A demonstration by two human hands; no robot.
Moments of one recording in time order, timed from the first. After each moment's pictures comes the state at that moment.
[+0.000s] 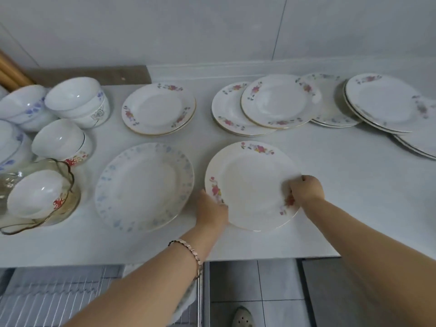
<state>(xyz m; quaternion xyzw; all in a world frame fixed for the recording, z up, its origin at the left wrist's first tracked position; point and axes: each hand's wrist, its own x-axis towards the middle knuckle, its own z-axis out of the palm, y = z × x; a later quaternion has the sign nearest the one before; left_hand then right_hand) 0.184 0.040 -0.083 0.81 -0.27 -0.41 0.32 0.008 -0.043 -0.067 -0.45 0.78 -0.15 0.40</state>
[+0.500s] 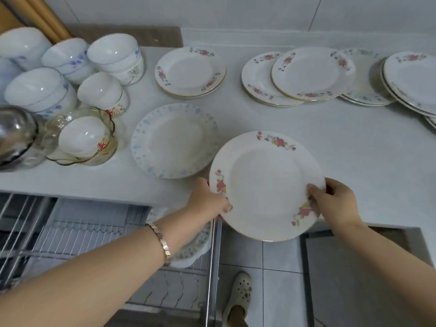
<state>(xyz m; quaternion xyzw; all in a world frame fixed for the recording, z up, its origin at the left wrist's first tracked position) 0.220 0.135 -0.047 0.77 -0.24 -0.53 0.28 -0.009 0.064 -0.040 -0.53 0.71 -0.20 0.41</state>
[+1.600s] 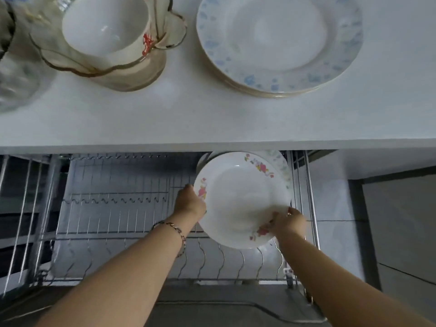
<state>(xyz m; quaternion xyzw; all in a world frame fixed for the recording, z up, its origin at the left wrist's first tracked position) 0.433 0.271 -0.271 0.86 -0.27 -0.42 0.04 0.239 0.263 -0.285 -0.25 0.84 -0.11 0.47</state>
